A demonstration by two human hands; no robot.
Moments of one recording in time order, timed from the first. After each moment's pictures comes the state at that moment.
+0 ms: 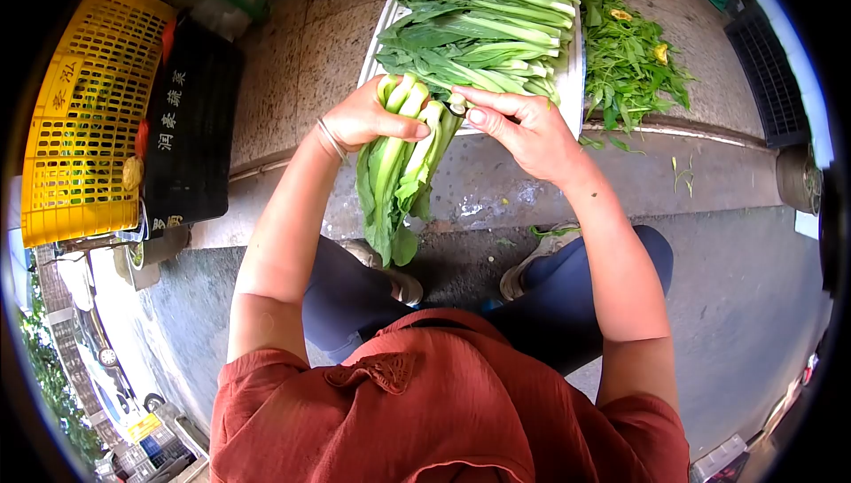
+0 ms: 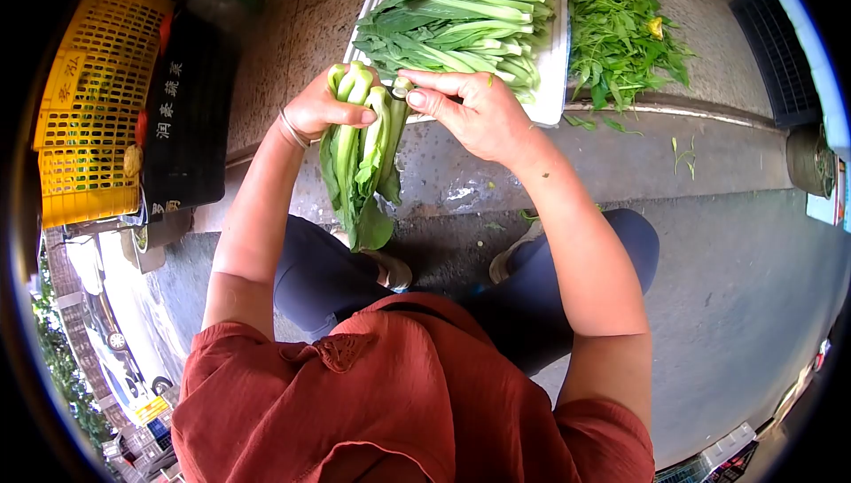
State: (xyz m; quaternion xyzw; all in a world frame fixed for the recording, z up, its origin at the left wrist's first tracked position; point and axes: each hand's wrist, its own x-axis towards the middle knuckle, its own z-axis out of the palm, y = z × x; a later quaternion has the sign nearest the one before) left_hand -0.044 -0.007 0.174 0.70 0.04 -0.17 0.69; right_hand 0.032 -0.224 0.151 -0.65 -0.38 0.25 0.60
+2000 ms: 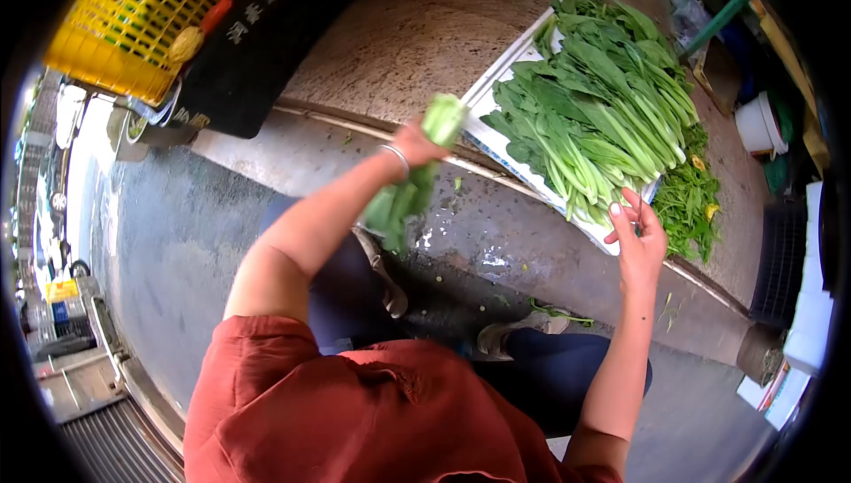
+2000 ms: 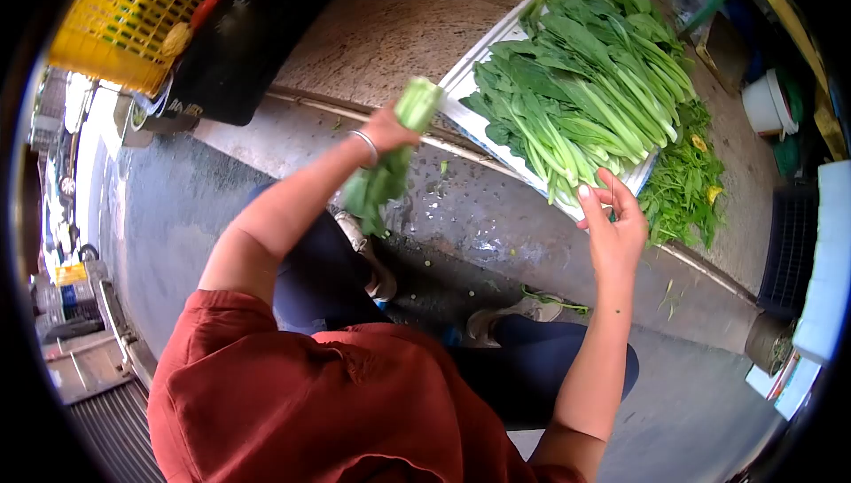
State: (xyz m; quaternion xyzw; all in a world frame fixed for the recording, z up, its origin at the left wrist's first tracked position) left_hand -0.100 0.080 0.062 0.74 0.46 -0.07 0.48; right_hand 0.047 -0.223 0.147 -0.80 -0.16 0.18 0.56
